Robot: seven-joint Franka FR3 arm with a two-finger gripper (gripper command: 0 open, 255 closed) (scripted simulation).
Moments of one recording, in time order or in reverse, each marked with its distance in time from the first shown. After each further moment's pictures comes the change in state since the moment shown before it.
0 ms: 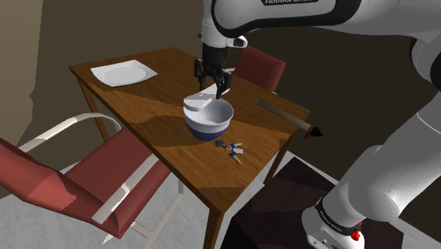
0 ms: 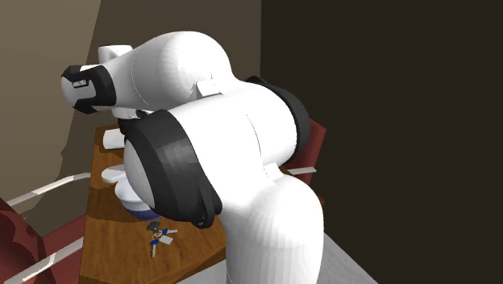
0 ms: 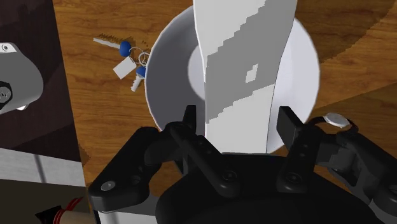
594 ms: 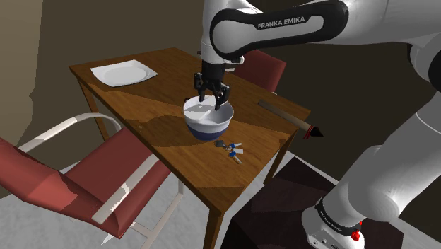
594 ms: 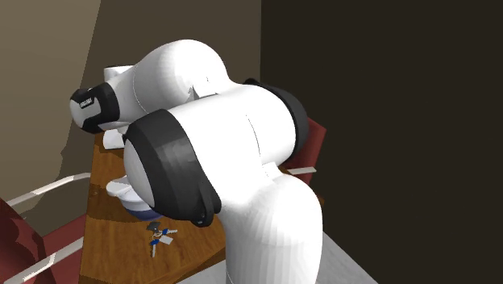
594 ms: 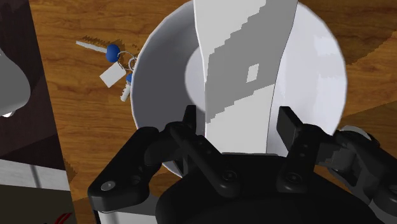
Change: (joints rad) arm 0.001 0.007 0.001 -0.113 -0.001 0.119 0.001
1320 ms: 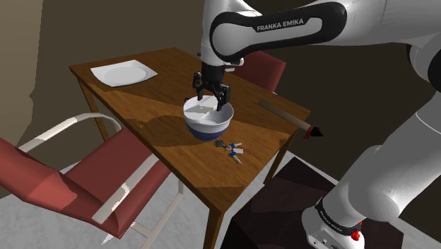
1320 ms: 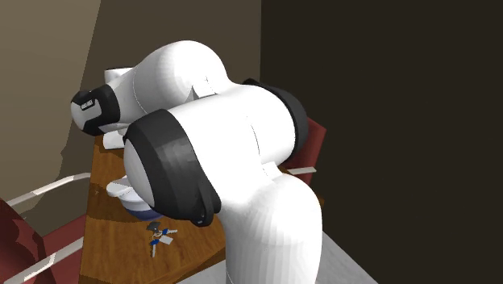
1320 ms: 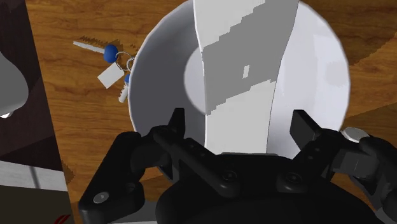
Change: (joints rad) arm 0.000 0.002 0.000 -0.011 -0.001 0.014 0.000
